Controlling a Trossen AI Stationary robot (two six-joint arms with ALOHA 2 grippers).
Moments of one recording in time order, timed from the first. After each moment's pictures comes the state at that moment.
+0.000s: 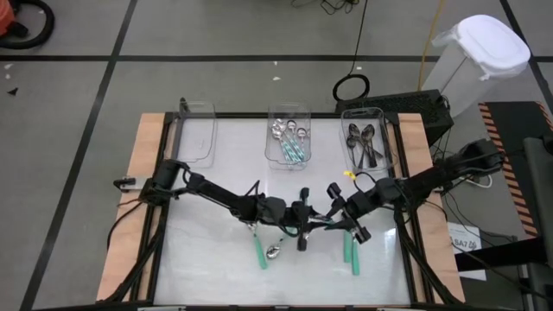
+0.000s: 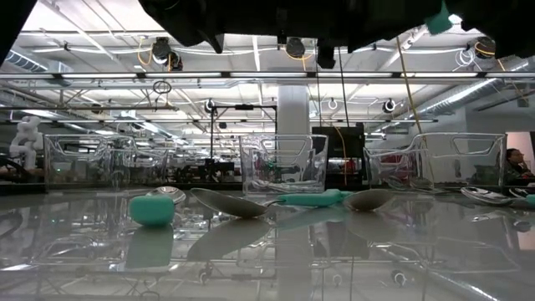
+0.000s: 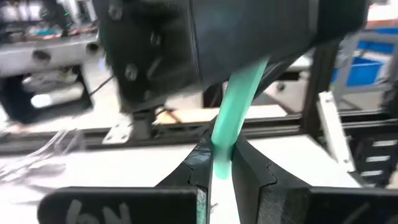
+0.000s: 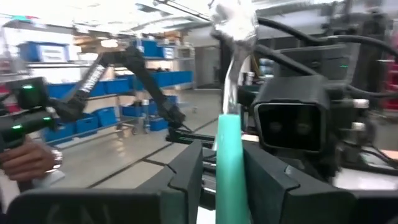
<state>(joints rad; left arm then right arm) -0.23 2.10 1.32 0.75 -0.13 0.04 0.29 1.16 0.31 1.02 -0.20 0.12</state>
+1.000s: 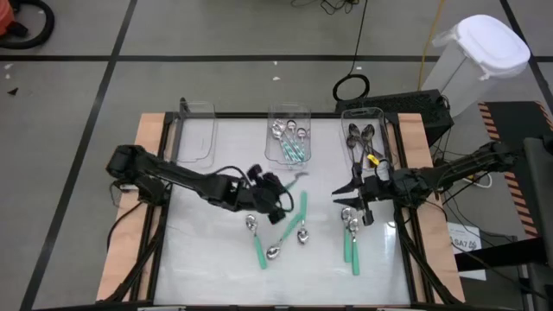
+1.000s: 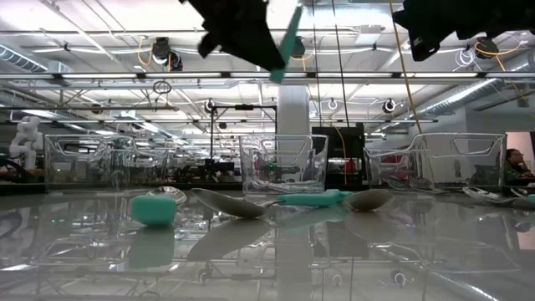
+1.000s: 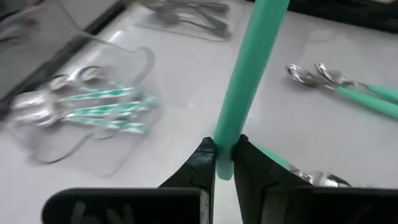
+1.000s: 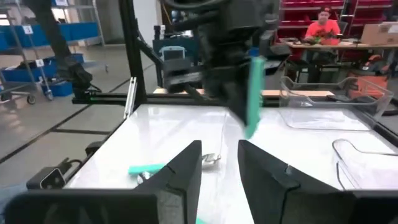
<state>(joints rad) -0.24 1.69 1.31 -0.39 -0.54 -0.46 0.29 0.66 0.31 0.27 0.16 0.06</state>
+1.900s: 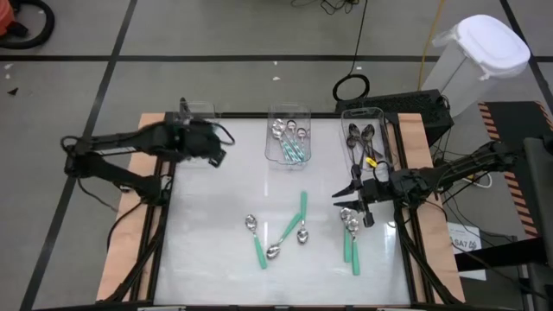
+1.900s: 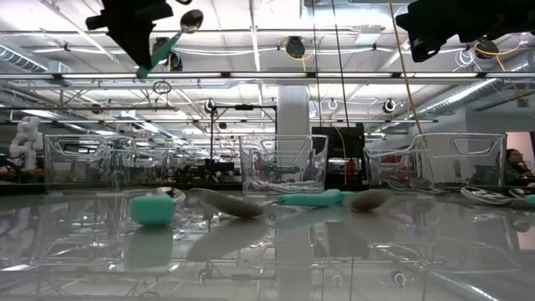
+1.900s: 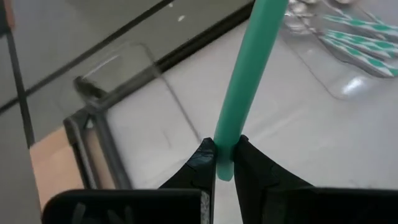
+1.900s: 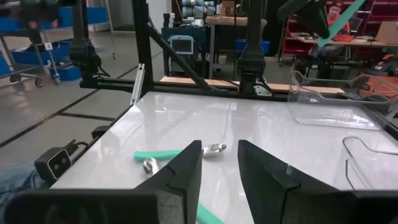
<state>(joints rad) 0.12 1.23 1.31 -1.34 -0.60 -0.78 0.29 0.66 0.31 0.24 0.13 0.02</state>
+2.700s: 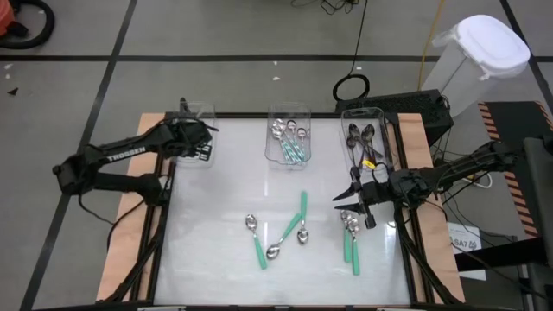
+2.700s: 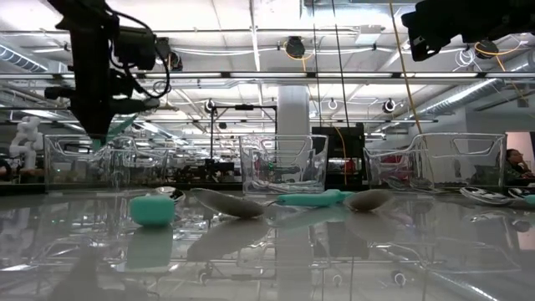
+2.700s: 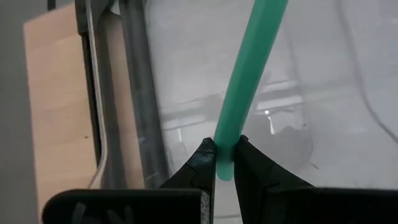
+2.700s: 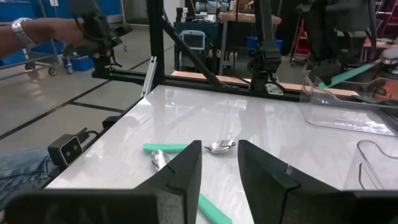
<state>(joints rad) 0.58 1.11 0.78 -1.05 -0.44 -0.73 0.29 0.66 0.31 0.22 0.07 -0.01</state>
